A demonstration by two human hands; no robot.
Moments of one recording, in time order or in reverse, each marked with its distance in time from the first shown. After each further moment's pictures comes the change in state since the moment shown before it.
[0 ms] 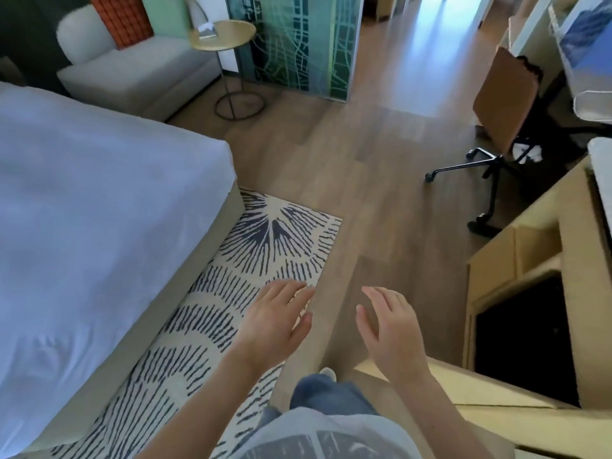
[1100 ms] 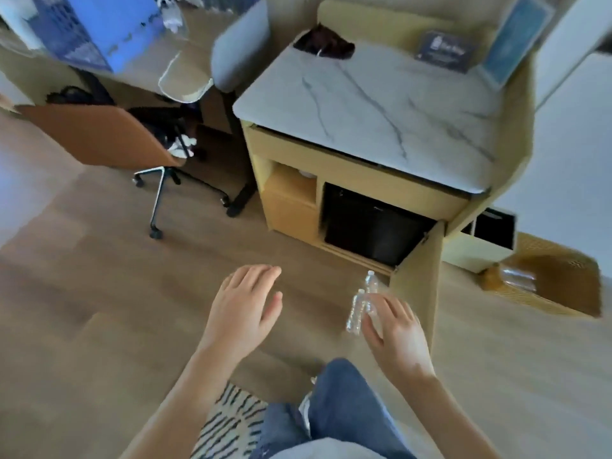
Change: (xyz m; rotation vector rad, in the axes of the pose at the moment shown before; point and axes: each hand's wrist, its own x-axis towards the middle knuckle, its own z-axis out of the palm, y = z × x) left_hand 0.586 -0.006 0.120 -0.226 -0.449 1.247; right_hand 0.250 0.083 0.058 -0.389 0.614 1.319
